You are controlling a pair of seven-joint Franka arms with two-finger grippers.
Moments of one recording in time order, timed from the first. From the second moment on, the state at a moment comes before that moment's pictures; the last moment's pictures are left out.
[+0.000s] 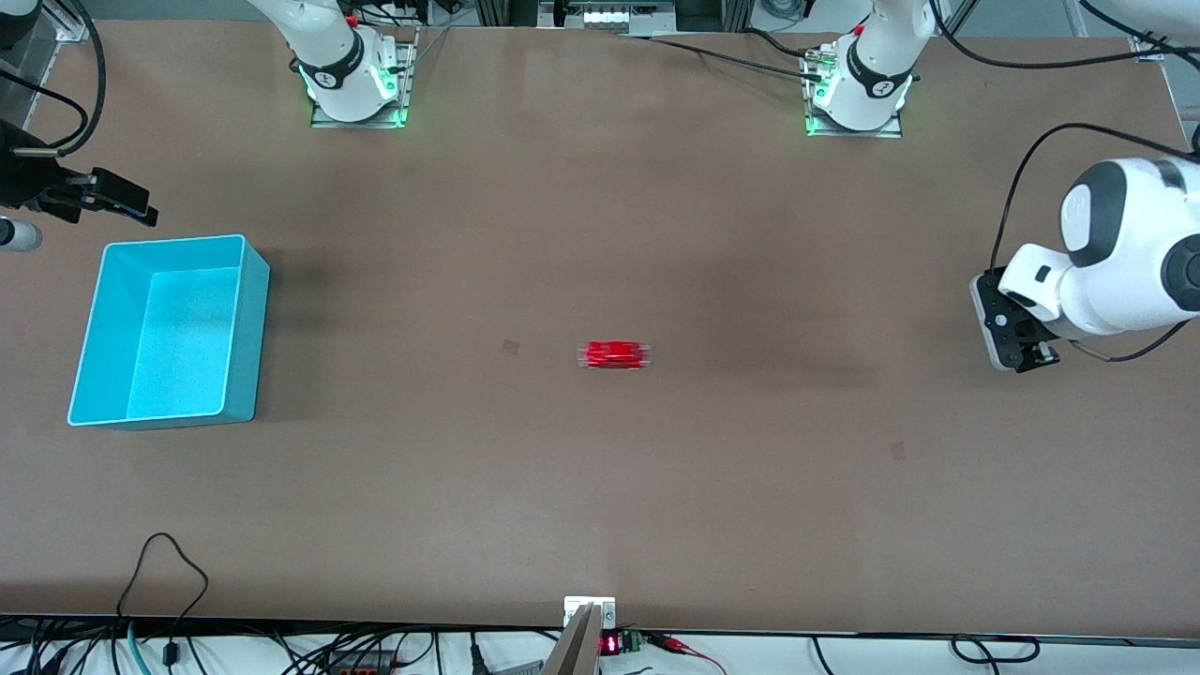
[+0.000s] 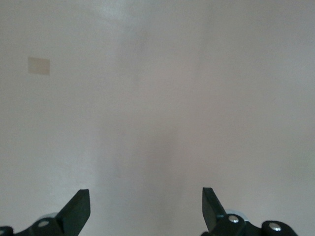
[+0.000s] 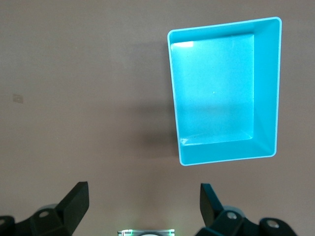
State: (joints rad) left arm 0.27 0.26 -0.22 -1.86 0.14 1.89 1.28; right arm -0.02 -0.02 -0.06 -1.69 -0.01 1.56 -0.03
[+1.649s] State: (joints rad) left arm 0.02 0.03 -0.18 -1.65 0.08 1.47 -0.02; right arm -0.01 0.06 -0.06 -1.67 0.06 1.55 -0.04
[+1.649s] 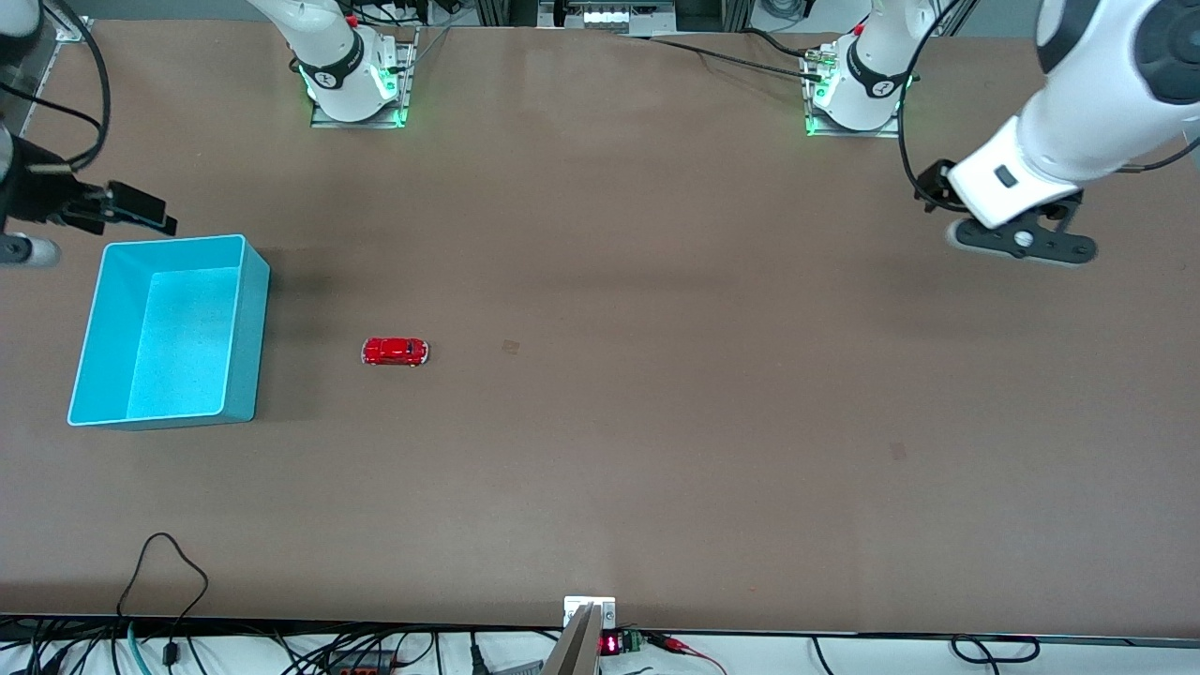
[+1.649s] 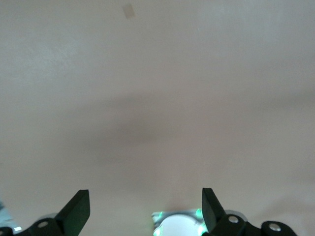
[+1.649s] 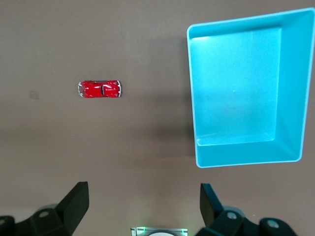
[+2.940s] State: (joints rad) left arm -0.08 -0.08 0.03 -1.78 0.00 1.71 -0.01; right arm 0.22 0.35 -0.05 -1.90 0.06 2.04 -0.62
